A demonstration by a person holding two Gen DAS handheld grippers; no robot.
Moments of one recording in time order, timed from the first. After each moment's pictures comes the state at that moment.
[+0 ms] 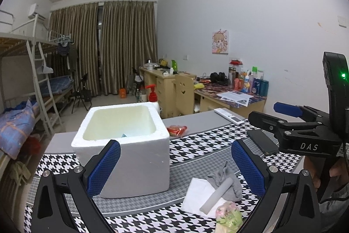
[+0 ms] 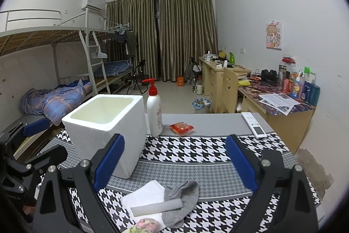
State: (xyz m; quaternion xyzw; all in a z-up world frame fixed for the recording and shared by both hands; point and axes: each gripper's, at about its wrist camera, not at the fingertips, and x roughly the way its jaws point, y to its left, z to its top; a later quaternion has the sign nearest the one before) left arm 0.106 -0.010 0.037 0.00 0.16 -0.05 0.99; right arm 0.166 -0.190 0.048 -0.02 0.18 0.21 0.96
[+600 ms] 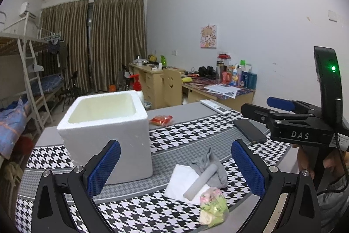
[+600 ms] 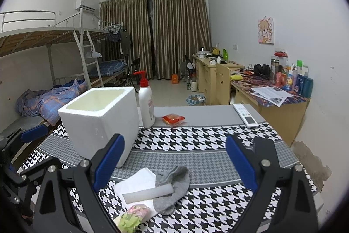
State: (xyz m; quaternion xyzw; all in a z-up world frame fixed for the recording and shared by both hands) left arm 0.087 -0.032 0.017 0.00 0.18 -0.08 0.98; right arm 0.155 -0.210 0.030 -0.02 0.19 0.19 0.96
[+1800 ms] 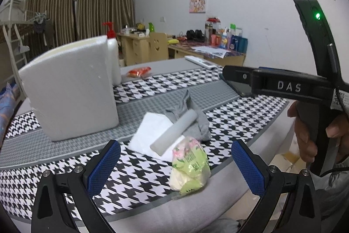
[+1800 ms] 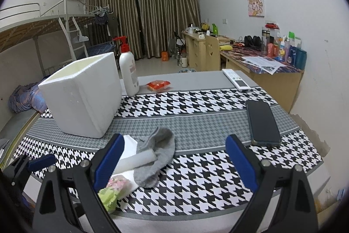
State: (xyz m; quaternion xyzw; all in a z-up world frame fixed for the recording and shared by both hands) left arm 0.095 -0.075 -0.070 0.01 0.29 -0.12 0.95; right arm 0.167 -0.231 -0.024 -0.01 0.27 0.16 0.95
